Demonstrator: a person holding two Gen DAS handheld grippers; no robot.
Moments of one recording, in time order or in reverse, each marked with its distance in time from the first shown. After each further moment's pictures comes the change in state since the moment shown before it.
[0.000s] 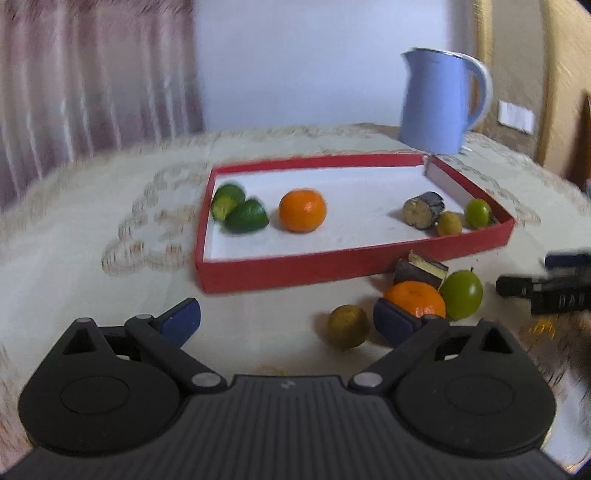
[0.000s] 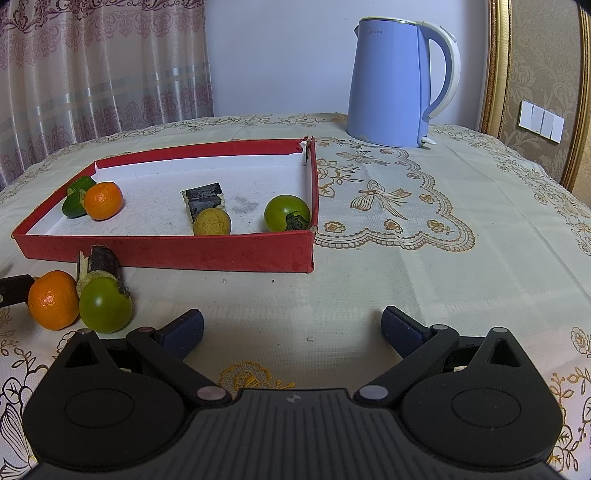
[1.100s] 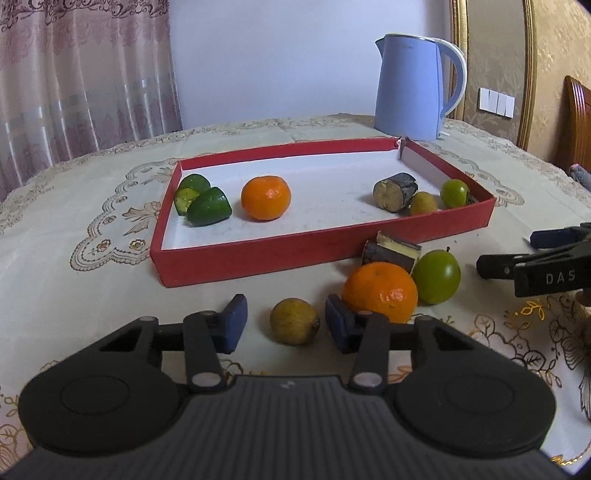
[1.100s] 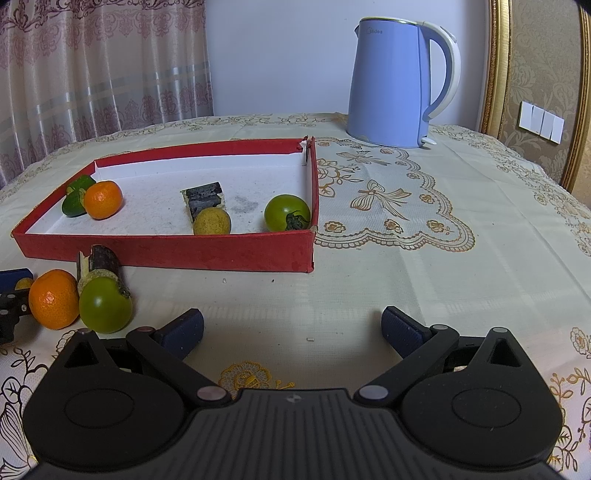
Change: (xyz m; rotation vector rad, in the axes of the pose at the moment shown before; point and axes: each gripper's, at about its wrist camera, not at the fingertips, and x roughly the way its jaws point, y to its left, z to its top) left arm 0.009 -0.025 -0.011 0.101 -0.012 -0.042; right arm 0.000 0.000 0.000 -0.001 0.000 -0.001
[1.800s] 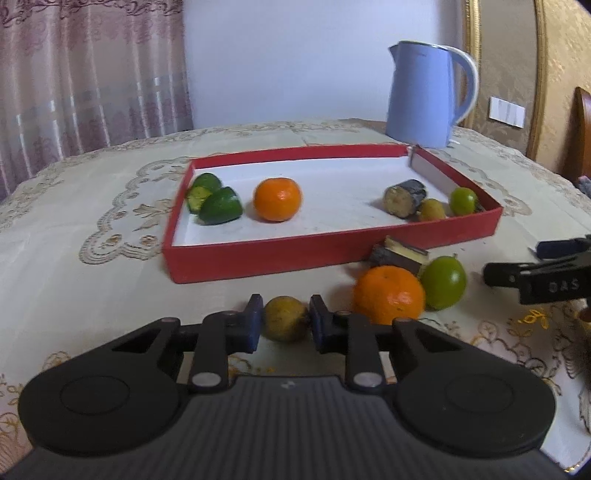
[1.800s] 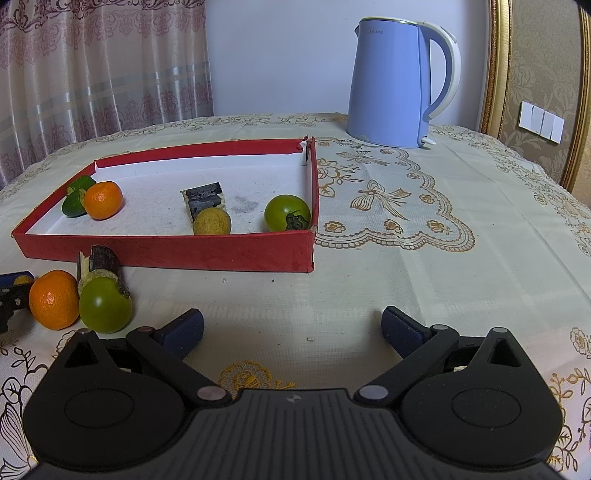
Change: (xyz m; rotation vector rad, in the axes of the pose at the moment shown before) left arm -0.004 0.007 -0.002 -0.048 -0.010 0.031; right arm 0.000 0.001 0.001 0.000 0.001 -0.001
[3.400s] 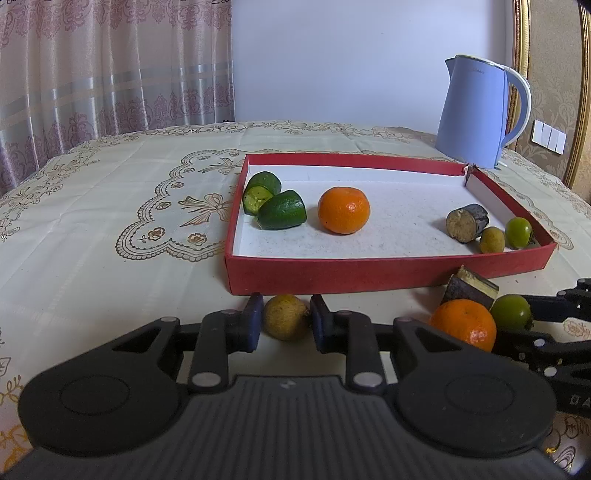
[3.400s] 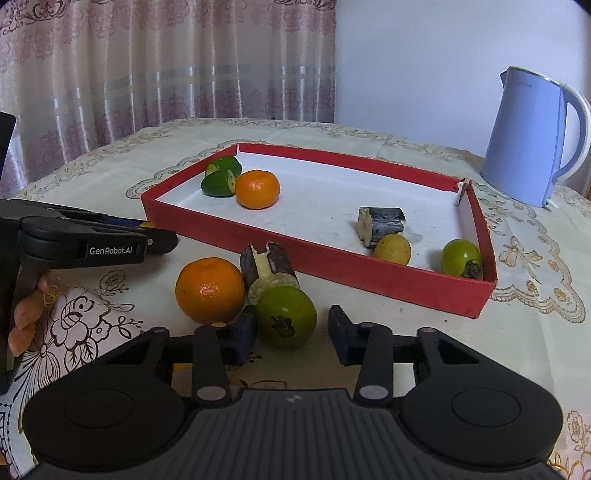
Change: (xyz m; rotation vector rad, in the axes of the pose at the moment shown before) left arm 0.017 0.035 0.011 -0.104 0.010 0.077; right arm -0.008 0.076 0.004 -0.252 -0.029 0.286
